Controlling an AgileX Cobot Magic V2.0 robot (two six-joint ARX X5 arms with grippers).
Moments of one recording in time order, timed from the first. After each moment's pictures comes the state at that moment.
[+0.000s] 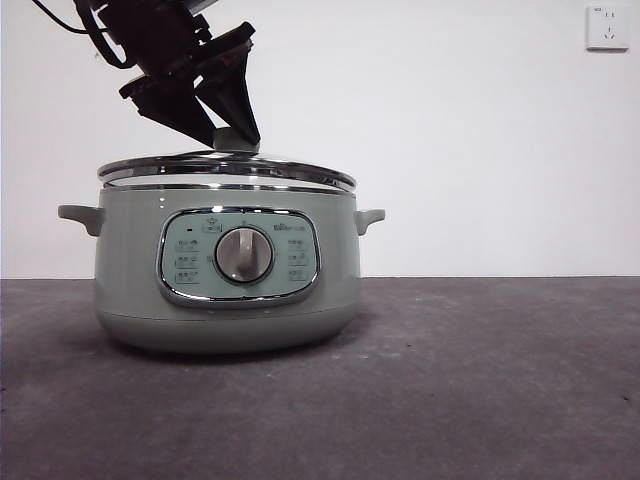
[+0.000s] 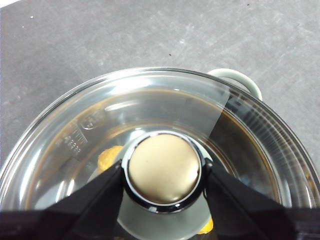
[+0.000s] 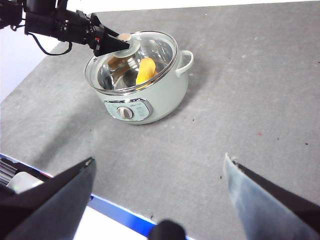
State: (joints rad) left arm -0.39 1.62 1.41 -0.49 0.20 0.12; right arm 0.73 0.57 1.43 -1.36 0.10 0.34
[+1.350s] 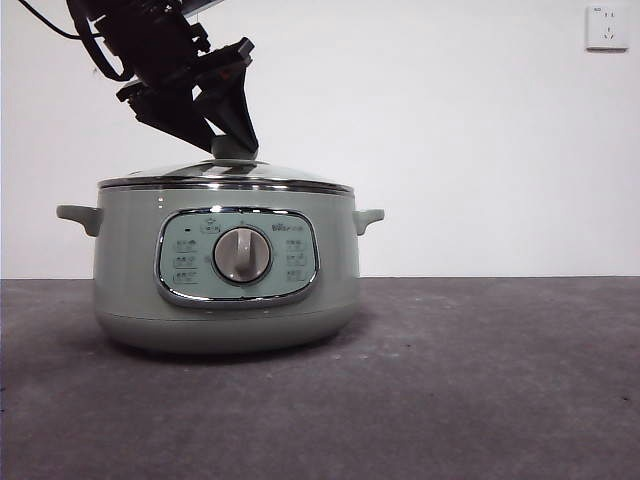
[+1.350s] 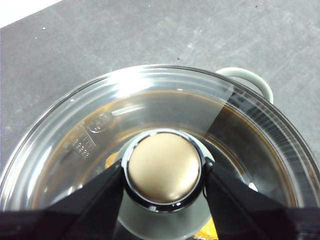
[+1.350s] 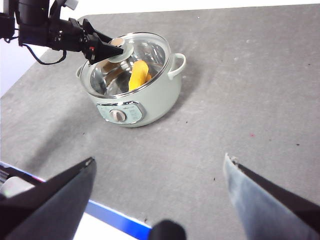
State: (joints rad) left arm -0.40 1.59 1.32 -0.39 0.13 0.16; right arm 0.73 0.57 1.43 -1.36 0.13 0.34
